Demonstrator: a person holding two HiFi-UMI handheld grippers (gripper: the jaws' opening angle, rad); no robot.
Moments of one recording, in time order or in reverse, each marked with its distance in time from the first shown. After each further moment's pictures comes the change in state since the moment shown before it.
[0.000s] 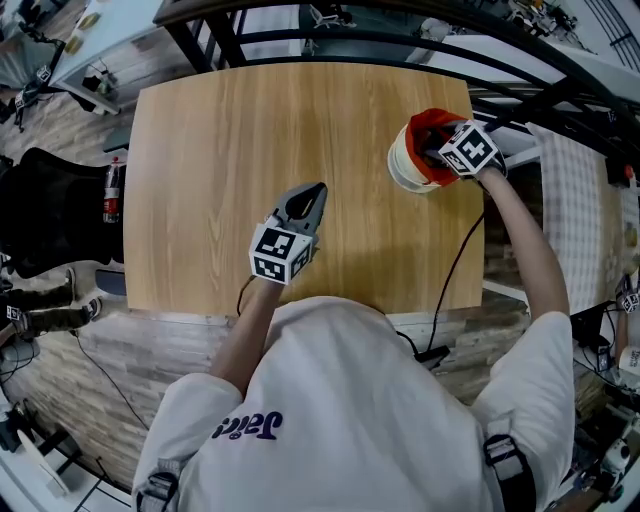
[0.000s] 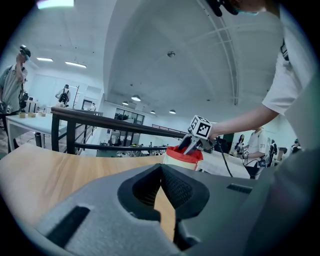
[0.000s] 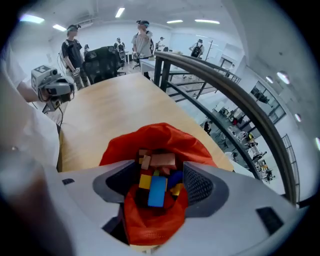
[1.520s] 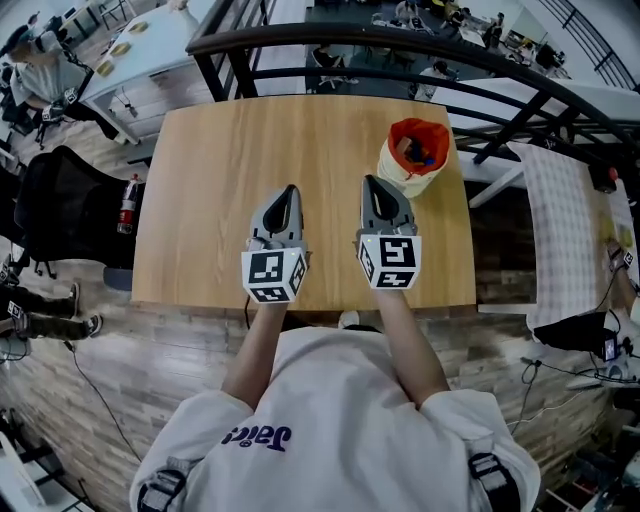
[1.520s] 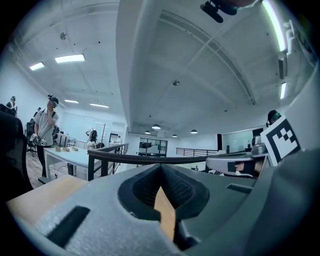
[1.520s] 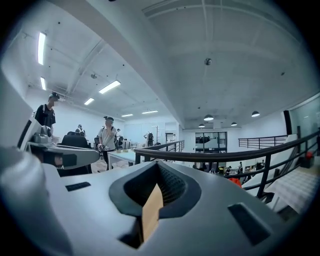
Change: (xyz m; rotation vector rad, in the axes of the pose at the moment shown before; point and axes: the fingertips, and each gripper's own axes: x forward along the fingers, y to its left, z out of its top) left arm -0.132 -0.056 0.082 0.100 -0.310 0.342; right arm -0.199 0.235 0.094 0.465 -1.047 -0.445
